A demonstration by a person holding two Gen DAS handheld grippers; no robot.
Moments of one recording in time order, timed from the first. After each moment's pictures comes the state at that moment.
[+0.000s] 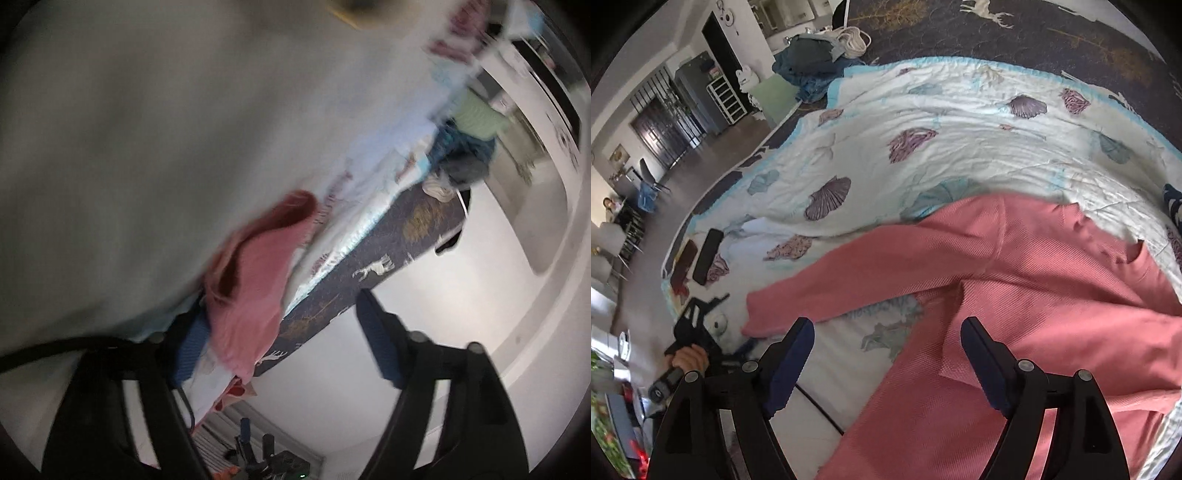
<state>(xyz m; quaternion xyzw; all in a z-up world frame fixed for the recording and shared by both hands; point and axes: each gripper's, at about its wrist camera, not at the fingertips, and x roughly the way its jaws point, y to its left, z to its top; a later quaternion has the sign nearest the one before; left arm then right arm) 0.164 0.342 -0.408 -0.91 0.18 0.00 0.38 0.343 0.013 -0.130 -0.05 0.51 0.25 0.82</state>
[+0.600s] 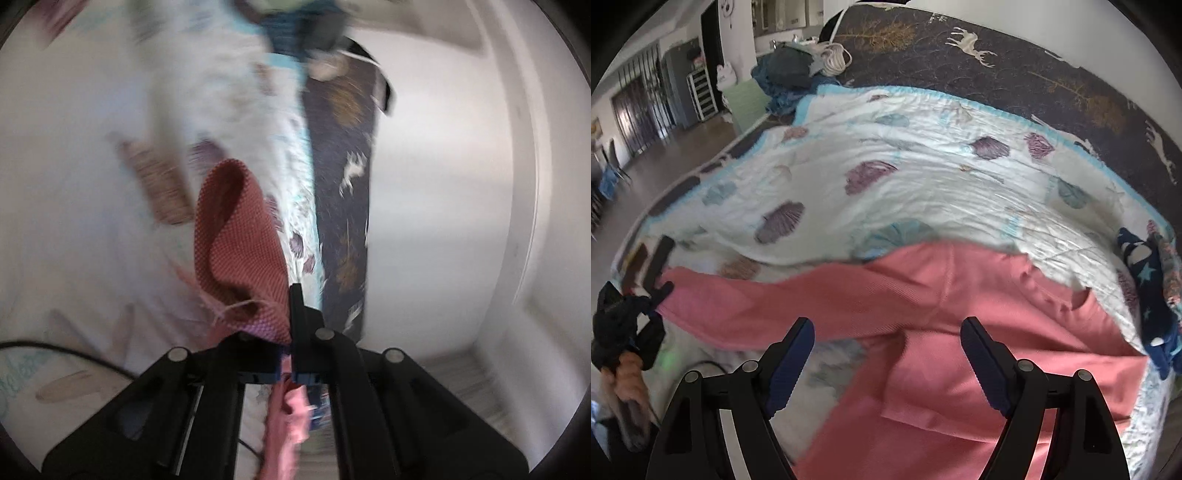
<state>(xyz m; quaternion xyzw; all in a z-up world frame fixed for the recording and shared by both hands) 0.232 0.321 -0.253 -0.64 0.20 -0.10 0.73 0.355 0.017 -0.105 -0.12 0.45 0.19 0.86</state>
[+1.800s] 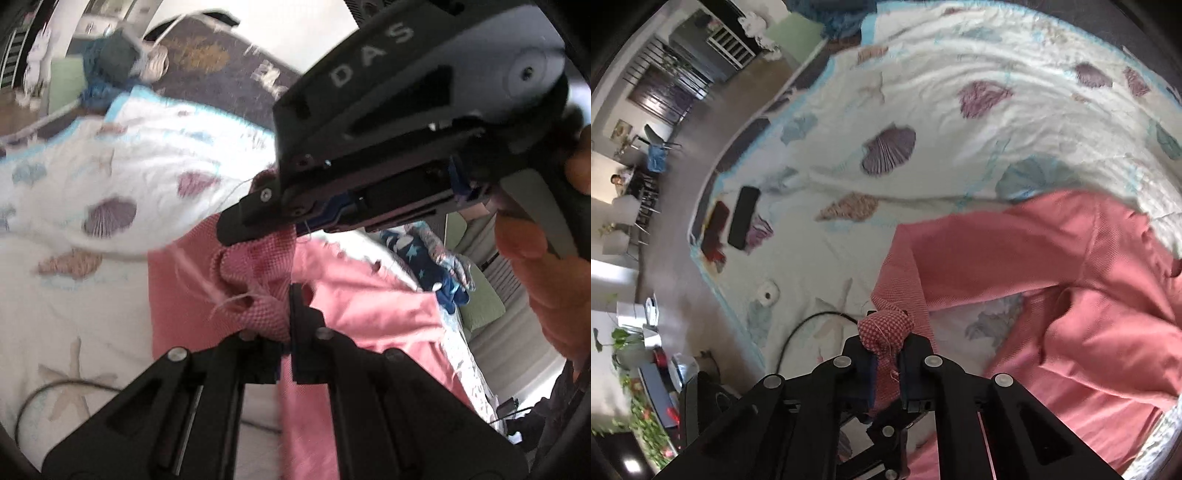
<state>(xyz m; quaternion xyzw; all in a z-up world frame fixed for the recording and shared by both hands) 0.247 0.119 -0.138 -0.23 0.28 -0.11 0.93 0.359 0.116 -0.075 -0.08 0.62 0.29 0.73</state>
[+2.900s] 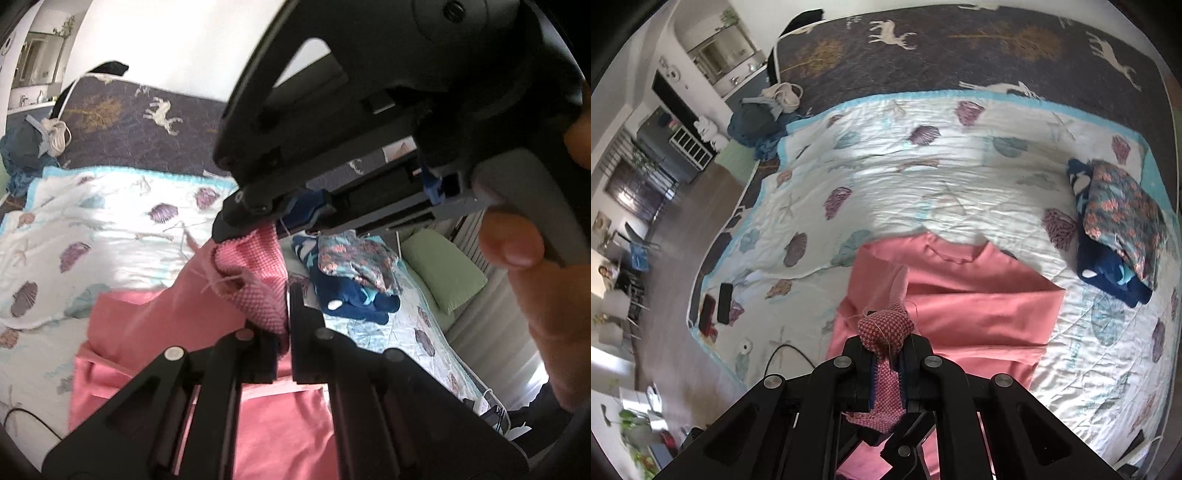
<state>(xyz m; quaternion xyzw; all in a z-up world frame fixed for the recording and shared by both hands) 0.278 -0.150 -0.020 -0.12 0.25 -0.17 0.94 0.369 -0.184 0.052 0.05 0.55 0.19 0.81</state>
